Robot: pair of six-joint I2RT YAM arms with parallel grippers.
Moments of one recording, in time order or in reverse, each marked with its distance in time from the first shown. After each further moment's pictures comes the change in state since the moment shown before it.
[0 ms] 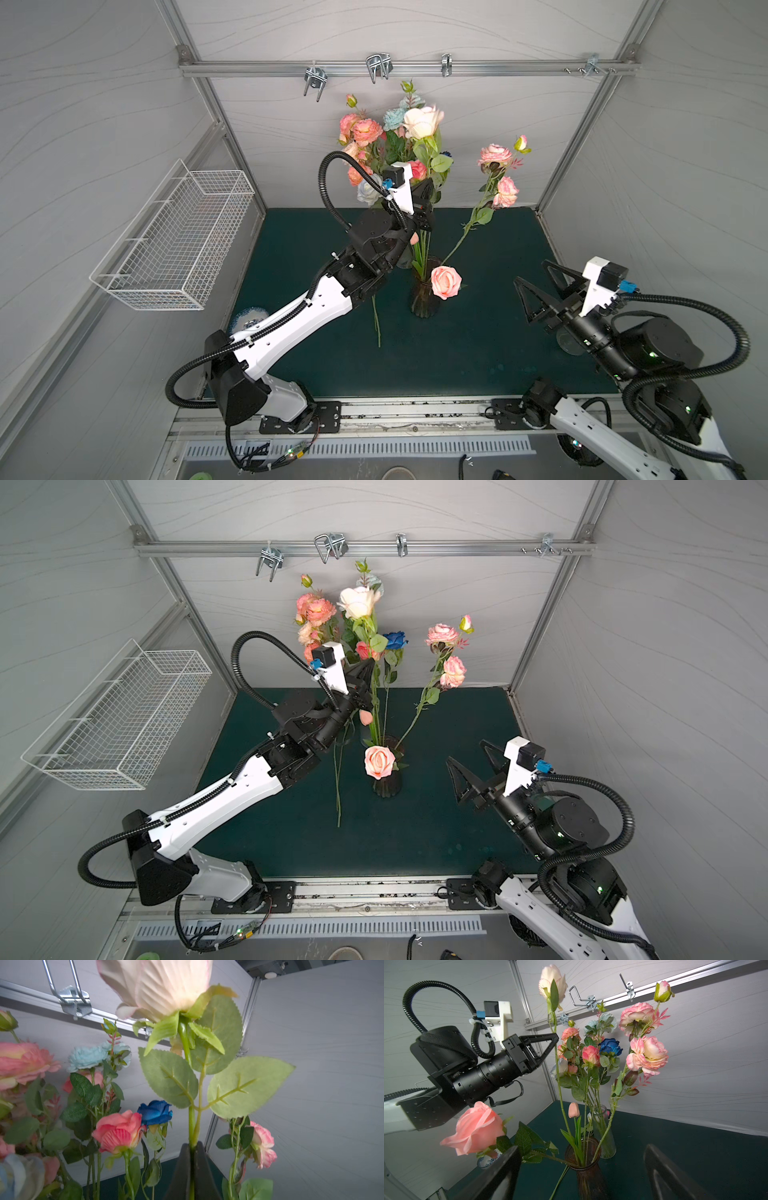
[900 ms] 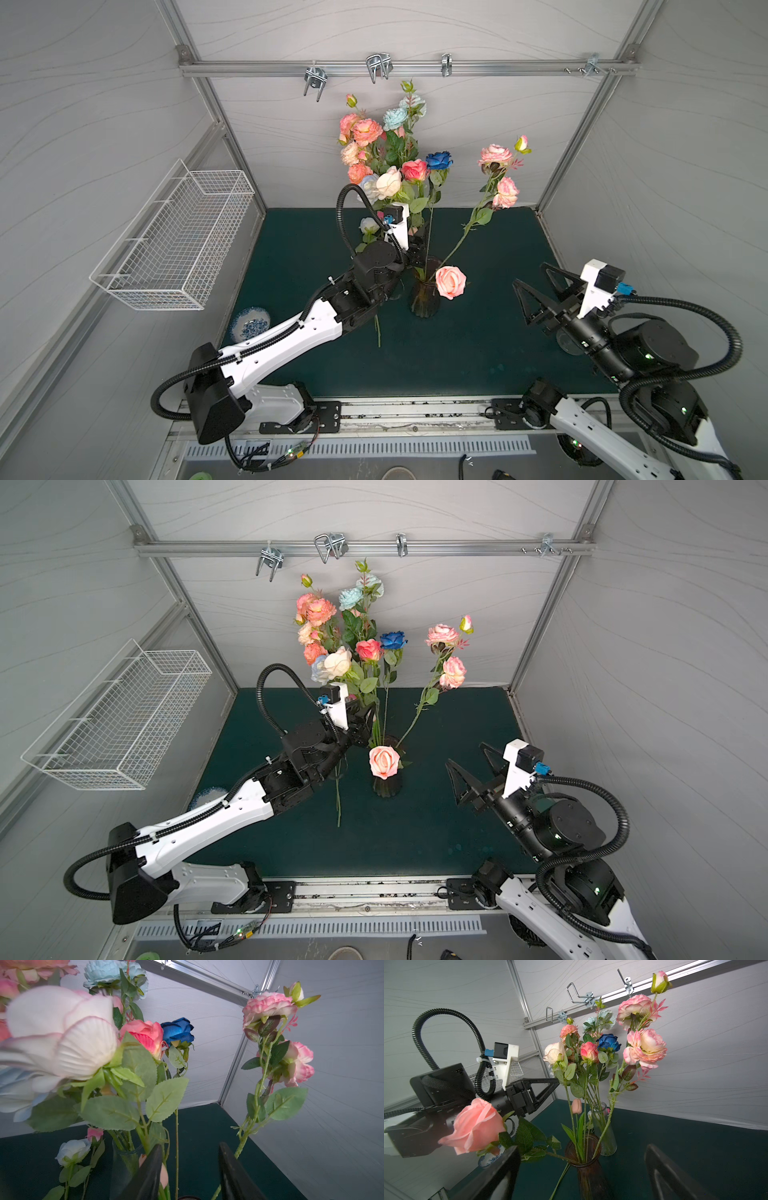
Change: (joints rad) left arm -0.059 -0.168 -0.264 -0.105 -0.136 -0.051; right arm 0.000 -0.024 -0.031 0.004 -0.008 0.022
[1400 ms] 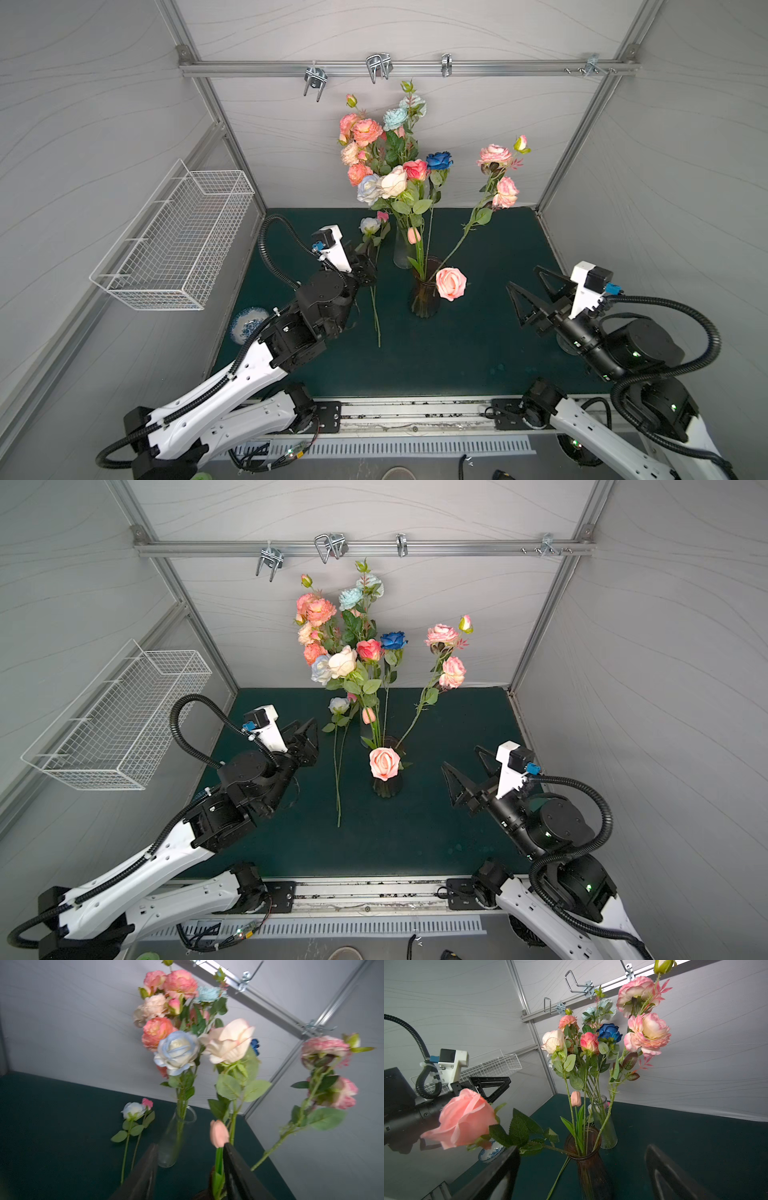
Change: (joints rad) left arm 0.086 -0.381 -0.183 -0.346 -0.220 -0.272; right arm 0.000 -0.010 -0.056 0.008 -0.005 0.012
